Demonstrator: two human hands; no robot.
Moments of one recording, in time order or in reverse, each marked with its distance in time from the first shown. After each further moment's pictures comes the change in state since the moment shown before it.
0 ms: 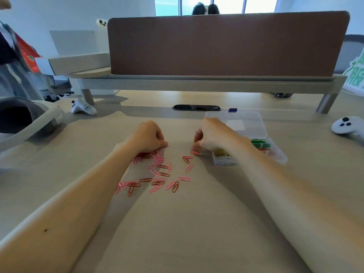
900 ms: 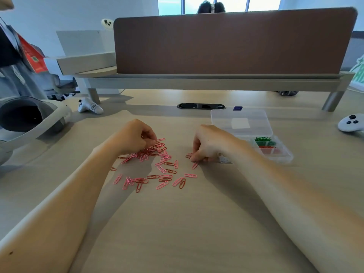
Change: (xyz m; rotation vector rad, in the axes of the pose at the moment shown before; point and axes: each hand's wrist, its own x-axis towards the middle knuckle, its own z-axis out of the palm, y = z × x) left_hand -0.034 -0.032 -0.028 -0.127 -0.009 0.083; right_hand -0.014 -0.022 0.007 0.052 -0.184 0.030
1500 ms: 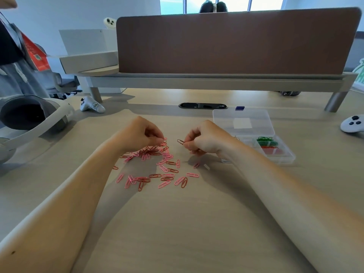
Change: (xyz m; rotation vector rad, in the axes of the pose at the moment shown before) left_hand -0.006 0.007 -0.003 -0.159 0.004 0.027; right_hand 0.003 -0.004 0.009 0.548 0.105 0.001
